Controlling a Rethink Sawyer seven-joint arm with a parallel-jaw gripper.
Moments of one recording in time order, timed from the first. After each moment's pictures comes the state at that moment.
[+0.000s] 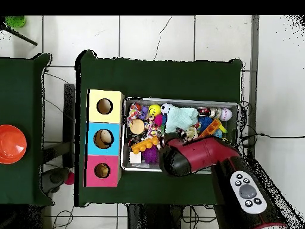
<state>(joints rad) -0.58 -0.71 0.35 1.81 -0.81 0.29 1.61</state>
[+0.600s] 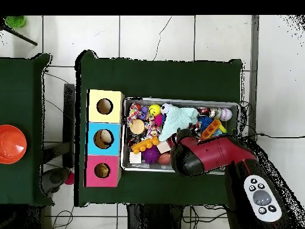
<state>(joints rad) -0.63 -0.73 0.34 1.77 -0.90 0.26 1.61</state>
